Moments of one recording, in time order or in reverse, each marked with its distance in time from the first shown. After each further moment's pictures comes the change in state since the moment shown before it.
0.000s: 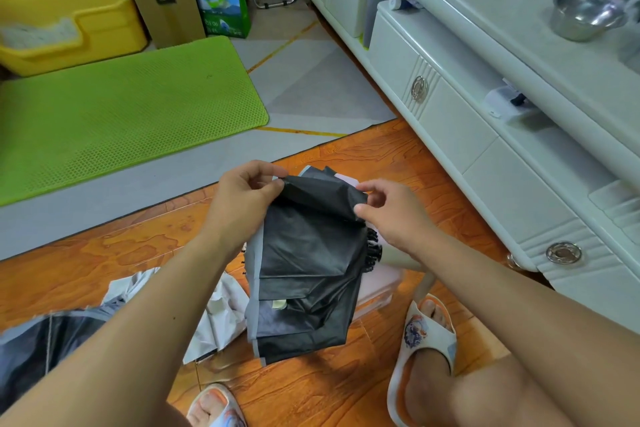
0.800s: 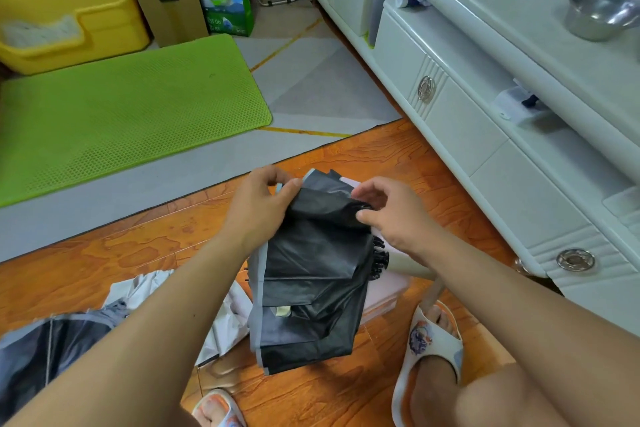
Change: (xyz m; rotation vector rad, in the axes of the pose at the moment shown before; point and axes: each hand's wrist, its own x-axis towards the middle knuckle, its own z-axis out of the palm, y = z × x) left_hand 0.023 -0.018 0.009 0.319 -0.009 0.056; right_hand 0.012 -0.007 0.004 0.142 -0.043 -0.015
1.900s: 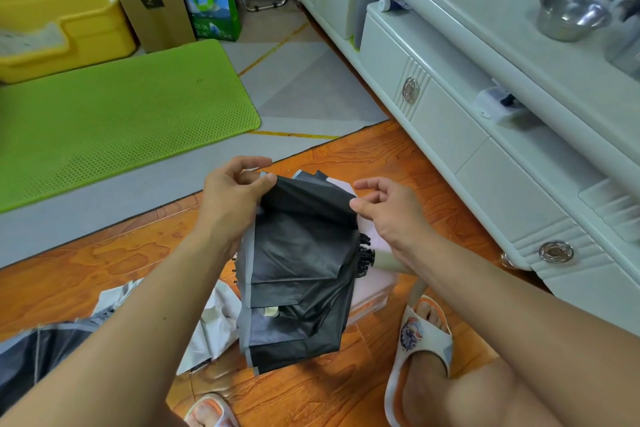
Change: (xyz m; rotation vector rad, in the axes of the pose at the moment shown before) left_hand -0.008 0.024 -0.006 -0.455 0.078 -0.115; right_hand -0.011 0.003 -0.005 0.366 0.109 0.180
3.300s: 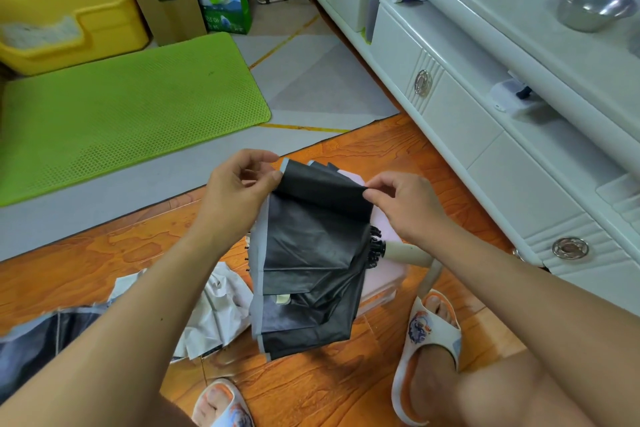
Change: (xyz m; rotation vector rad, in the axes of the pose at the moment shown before) left_hand -0.008 -0.004 -0.026 0.231 -0.068 0.225; right_hand 0.005 0.000 -0.010 -0.525 -0.009 -0.322
